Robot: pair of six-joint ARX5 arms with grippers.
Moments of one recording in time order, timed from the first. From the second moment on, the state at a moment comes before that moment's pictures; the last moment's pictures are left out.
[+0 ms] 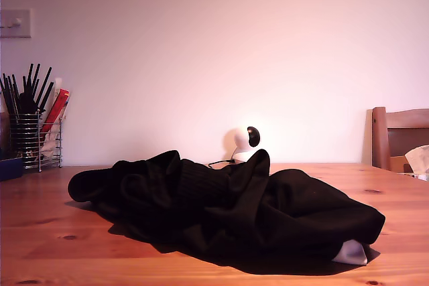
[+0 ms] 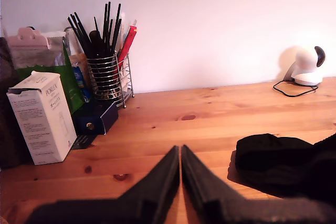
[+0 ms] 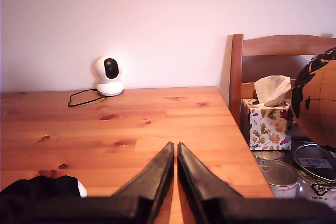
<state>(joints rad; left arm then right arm) 0.00 0.00 0.01 -0.01 0.00 0.00 0.00 0.01 0.02 -0.01 0.00 0.00</state>
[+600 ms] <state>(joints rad) 0.02 0.00 0.01 0.11 0.25 -0.23 0.11 0.01 0.16 -0.05 -0.21 0.26</state>
